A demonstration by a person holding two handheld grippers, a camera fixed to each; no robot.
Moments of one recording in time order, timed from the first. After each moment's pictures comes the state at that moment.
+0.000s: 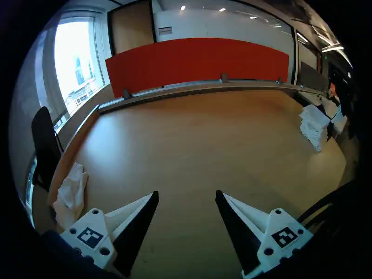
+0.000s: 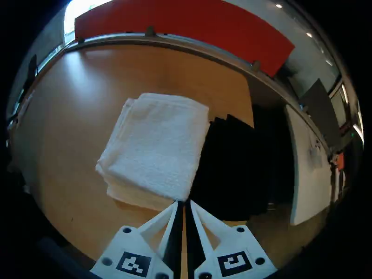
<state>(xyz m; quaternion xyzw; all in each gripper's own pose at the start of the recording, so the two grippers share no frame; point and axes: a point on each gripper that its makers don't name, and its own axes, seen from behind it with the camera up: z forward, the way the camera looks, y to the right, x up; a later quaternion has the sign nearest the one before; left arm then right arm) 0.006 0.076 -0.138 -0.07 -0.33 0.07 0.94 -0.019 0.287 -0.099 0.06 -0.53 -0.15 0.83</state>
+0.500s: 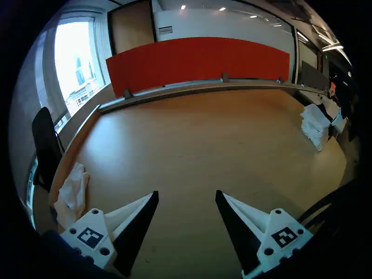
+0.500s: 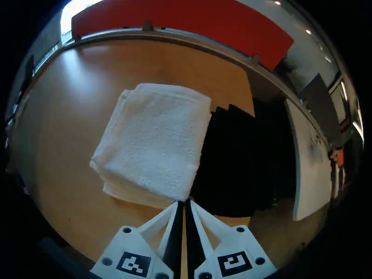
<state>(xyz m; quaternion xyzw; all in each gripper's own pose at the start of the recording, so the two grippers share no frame) 0.007 0.073 -0.138 -0.07 -0.33 0.08 0.94 -0.032 0.290 -0.103 0.05 -0.54 -0.15 0.83</state>
